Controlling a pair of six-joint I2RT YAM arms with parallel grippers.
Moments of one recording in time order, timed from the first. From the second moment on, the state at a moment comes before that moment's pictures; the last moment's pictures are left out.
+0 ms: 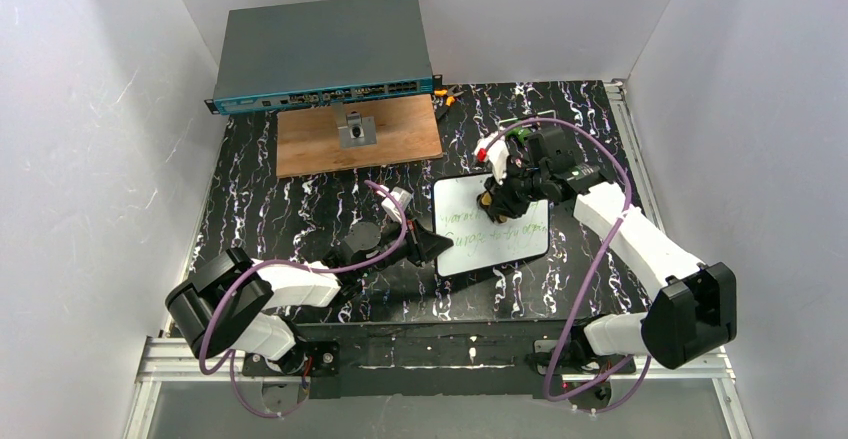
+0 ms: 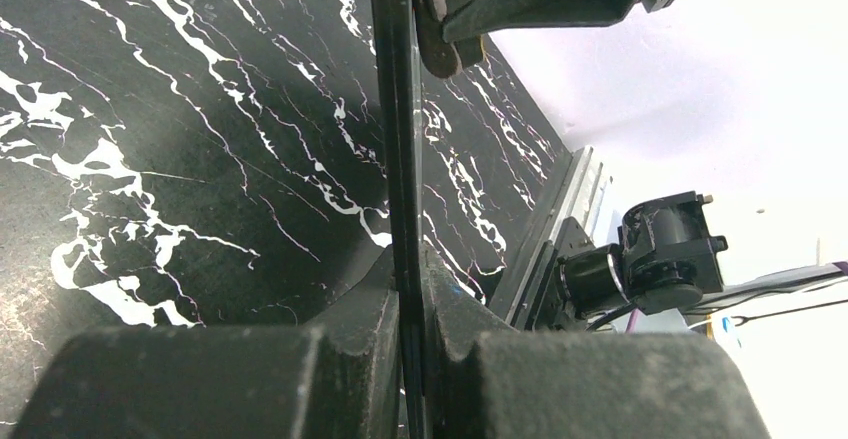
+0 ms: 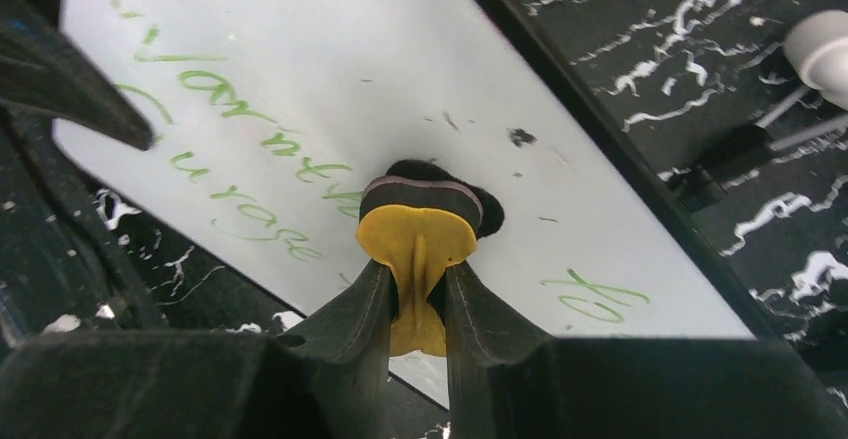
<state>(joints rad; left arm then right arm) -0.87 1.40 0.37 0.90 0.19 -0.69 0.44 1.32 1.09 -0.68 -0.50 -0.54</state>
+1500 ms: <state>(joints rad) -0.87 1.39 0.37 0.88 0.17 -0.70 0.43 1.30 1.04 -0.57 -0.32 -0.48</state>
